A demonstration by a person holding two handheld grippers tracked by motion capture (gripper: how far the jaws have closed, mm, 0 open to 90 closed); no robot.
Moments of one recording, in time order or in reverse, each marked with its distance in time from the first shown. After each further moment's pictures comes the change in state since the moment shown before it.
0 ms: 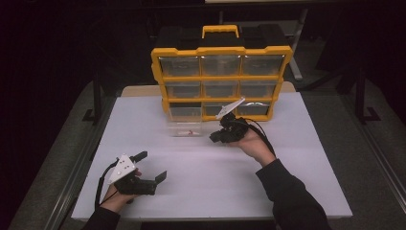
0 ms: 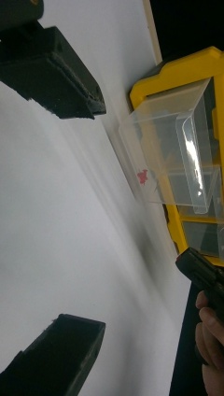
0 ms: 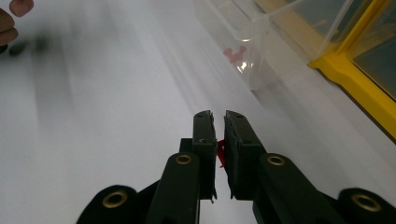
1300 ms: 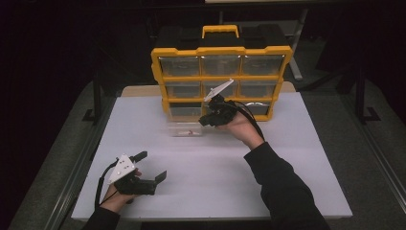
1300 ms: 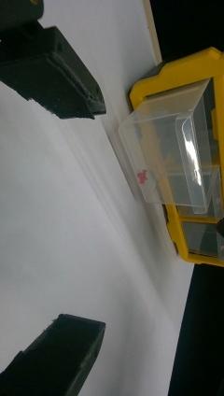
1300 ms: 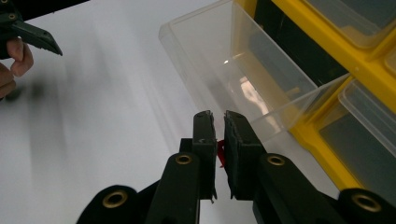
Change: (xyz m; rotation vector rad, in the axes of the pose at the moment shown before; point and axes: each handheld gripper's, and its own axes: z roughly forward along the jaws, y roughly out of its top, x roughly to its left) left arm 0.000 0.000 -0.001 0.002 0.000 -0.002; right arm -0.004 0.058 -0.003 -0.043 -0.026 -0.035
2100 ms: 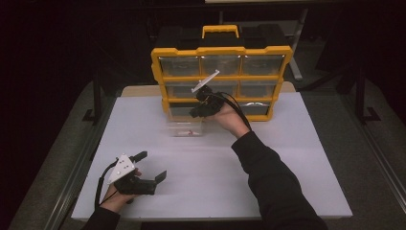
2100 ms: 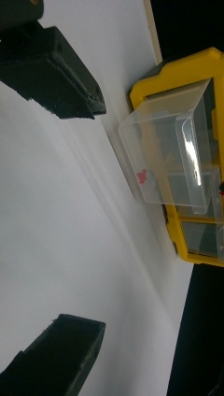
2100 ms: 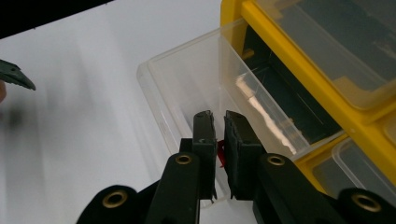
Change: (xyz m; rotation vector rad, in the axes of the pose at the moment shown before) left arm 0.000 0.000 0.000 -0.001 -0.002 -0.007; right arm -0.010 0.034 0.028 0.024 -0.009 0.012
